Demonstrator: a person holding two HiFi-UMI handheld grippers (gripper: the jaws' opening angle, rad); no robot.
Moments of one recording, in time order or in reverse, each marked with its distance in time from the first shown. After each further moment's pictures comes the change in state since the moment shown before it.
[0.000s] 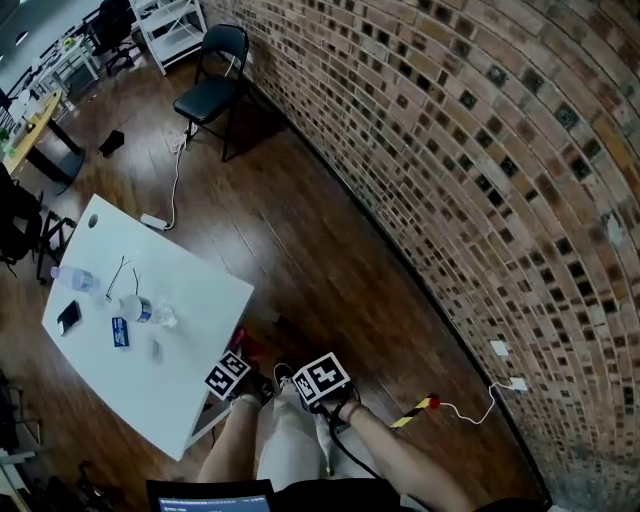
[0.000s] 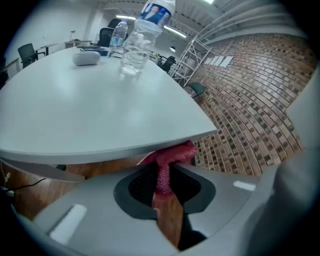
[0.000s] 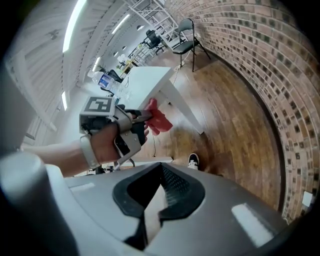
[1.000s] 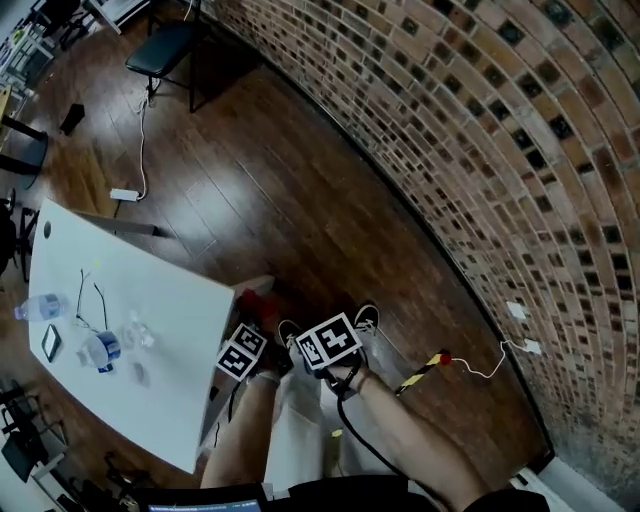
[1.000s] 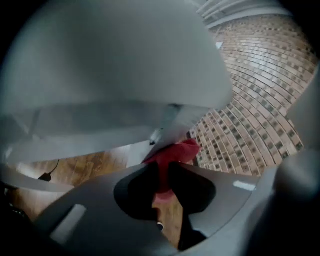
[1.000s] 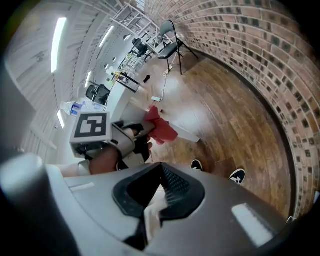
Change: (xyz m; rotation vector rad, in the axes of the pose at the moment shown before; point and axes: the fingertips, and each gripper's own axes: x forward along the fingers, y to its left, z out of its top) left arm 0.123 -0.057 -0.004 0.105 0.015 -0.017; right arm 0.041 -0.097 0.101 0.123 -0.072 0.020
